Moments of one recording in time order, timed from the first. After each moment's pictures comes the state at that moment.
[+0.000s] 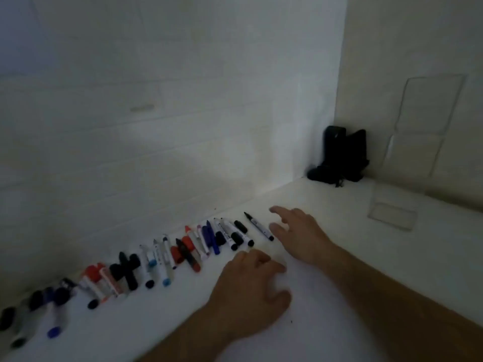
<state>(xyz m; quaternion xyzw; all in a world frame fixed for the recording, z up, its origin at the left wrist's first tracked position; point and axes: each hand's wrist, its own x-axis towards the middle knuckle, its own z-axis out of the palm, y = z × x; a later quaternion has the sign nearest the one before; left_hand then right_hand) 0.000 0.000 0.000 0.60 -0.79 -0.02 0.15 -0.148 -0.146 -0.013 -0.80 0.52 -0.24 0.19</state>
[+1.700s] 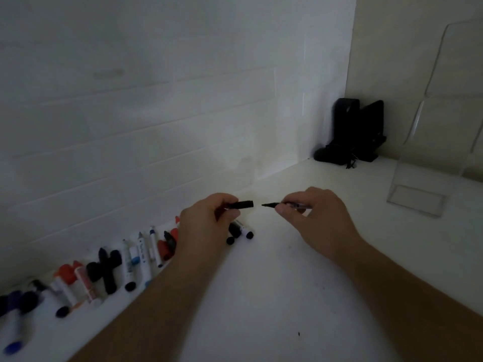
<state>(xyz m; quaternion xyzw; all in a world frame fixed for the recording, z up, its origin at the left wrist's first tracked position) 0.051 -0.085 0.006 0.67 -0.56 -0.09 0.48 -0.163 -0.154 -0.010 -0.76 0.49 -0.41 0.15</state>
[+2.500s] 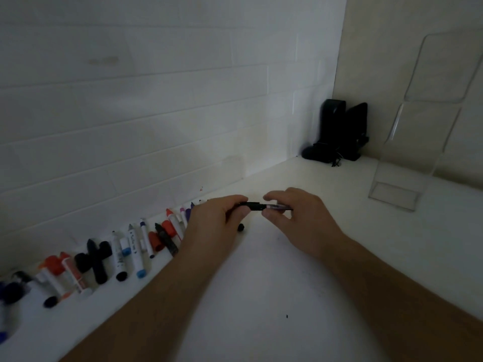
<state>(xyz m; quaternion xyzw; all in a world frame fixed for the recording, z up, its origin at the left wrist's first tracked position) 0.029 -0.070 0.008 0.64 -0.64 -0.06 0.41 -0.160 -0.135 -0.007 -0.82 0.43 -0.37 0.12</state>
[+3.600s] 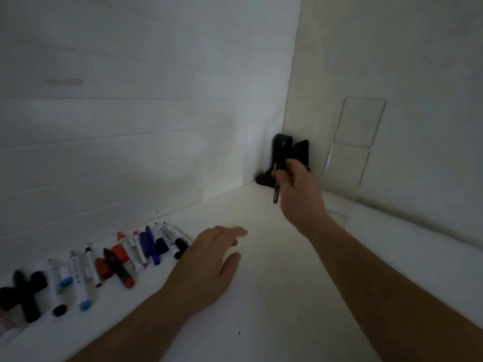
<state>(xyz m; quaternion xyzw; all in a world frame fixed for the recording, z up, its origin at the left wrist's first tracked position) -0.003 -0.065 -0.018 0.48 -0.80 -0.02 0.36 -0.206 -0.147 0.073 -0.66 0.51 -0.54 0.14</state>
